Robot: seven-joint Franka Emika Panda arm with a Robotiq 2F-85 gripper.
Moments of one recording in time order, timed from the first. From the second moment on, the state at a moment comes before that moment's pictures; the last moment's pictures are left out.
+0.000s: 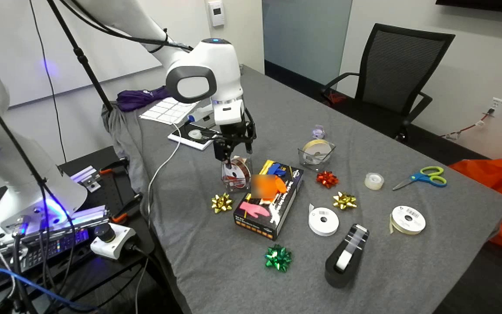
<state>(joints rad) -0.14 0.37 -0.27 -2.22 -0.07 2.63 0.97</state>
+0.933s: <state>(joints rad) -0.08 0.46 -0.32 -2.21 -0.07 2.69 0.97</state>
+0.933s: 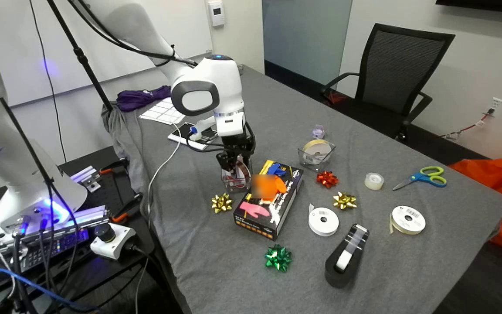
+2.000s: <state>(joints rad) -0.07 0.43 -0.33 -2.21 -0.07 2.69 0.96</state>
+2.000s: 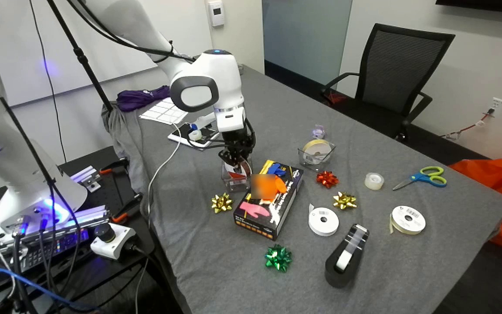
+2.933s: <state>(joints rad) -0.05 0.16 -0.18 -2.11 0.09 2.36 1.09</state>
